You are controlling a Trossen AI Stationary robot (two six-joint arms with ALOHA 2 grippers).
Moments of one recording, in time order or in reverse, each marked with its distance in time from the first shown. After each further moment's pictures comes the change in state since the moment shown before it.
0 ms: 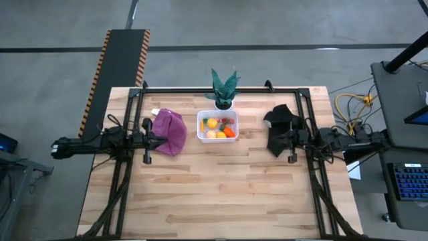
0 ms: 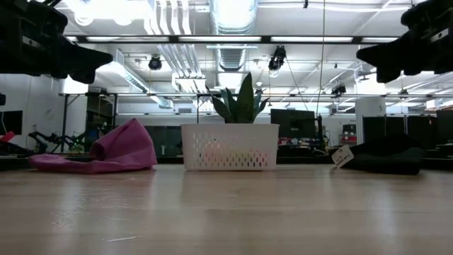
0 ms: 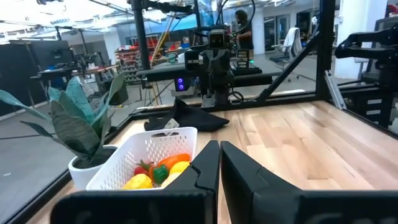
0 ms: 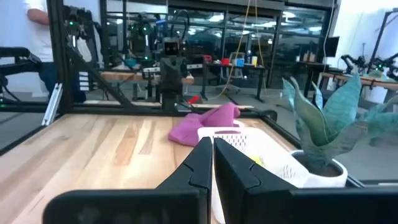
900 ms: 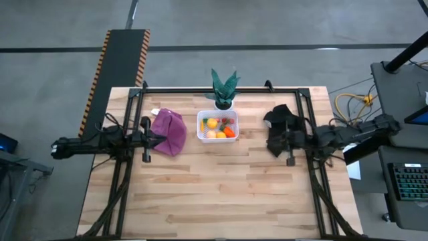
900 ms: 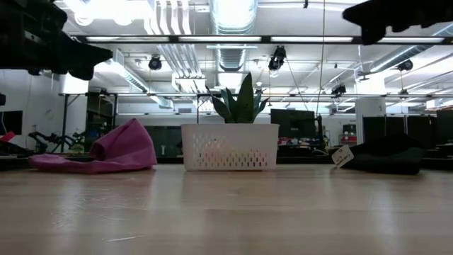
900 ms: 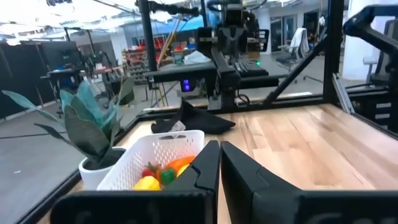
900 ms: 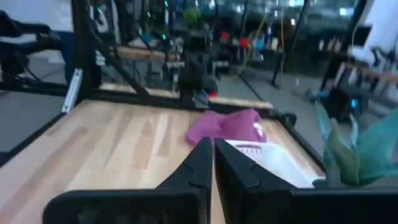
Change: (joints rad) left arm 0.001 0.000 0.032 -0.024 -0.025 0.001; right arm 0.159 0.599 0.333 0.027 0.101 -0.030
